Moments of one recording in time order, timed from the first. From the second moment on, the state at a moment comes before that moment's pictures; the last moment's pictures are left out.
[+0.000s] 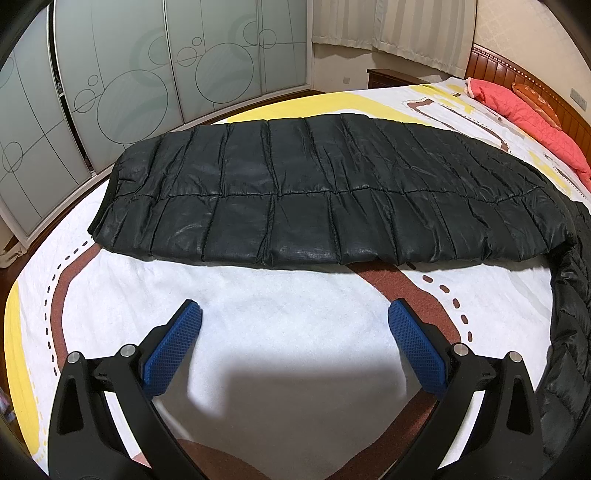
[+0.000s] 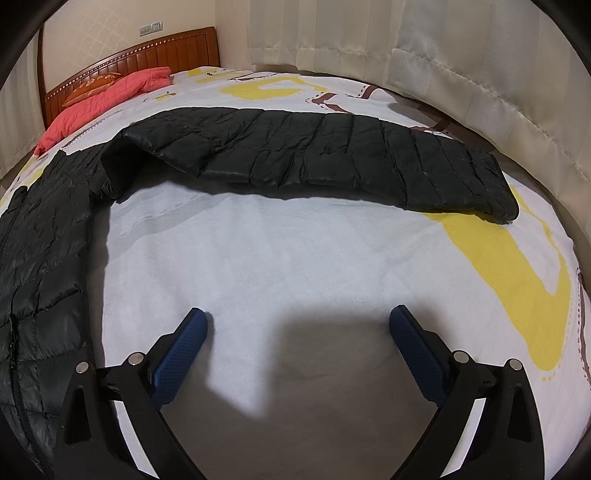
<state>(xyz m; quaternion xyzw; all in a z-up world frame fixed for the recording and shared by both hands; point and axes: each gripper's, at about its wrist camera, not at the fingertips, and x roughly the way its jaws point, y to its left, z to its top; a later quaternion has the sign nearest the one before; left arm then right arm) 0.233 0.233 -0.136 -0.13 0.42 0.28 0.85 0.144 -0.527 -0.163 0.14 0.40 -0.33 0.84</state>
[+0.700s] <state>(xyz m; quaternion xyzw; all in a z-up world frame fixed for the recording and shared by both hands) 0.118 0.110 -0.055 -0.09 0.40 0.11 0.90 0.063 -0.368 -0.060 0.09 0.36 -0.23 0.90</state>
